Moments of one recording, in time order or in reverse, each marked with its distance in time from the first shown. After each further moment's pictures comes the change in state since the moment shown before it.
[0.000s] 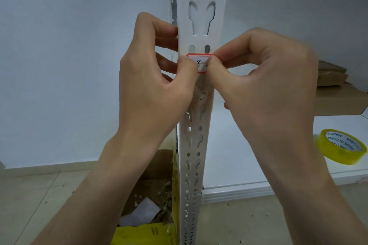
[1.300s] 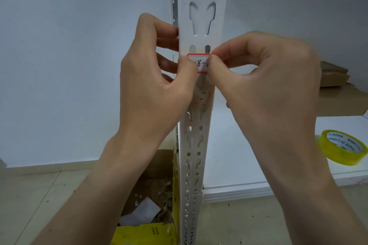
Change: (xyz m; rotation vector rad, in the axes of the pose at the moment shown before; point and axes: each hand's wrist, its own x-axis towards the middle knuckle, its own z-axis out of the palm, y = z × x) left_hand 0.000 0.000 0.000 0.017 0.003 0.002; right_hand 0.001 -0.002 -0.001 -0.036 0.002 0.017
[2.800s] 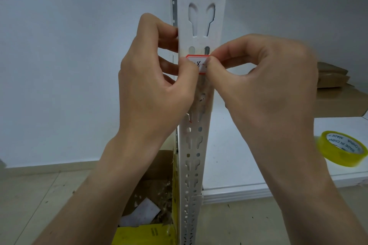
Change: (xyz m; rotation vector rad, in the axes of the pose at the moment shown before) left_hand -0.001 -0.001 0.001 0.029 0.008 0.027; right_hand 0.003 0.000 0.002 -0.028 -0.023 0.003
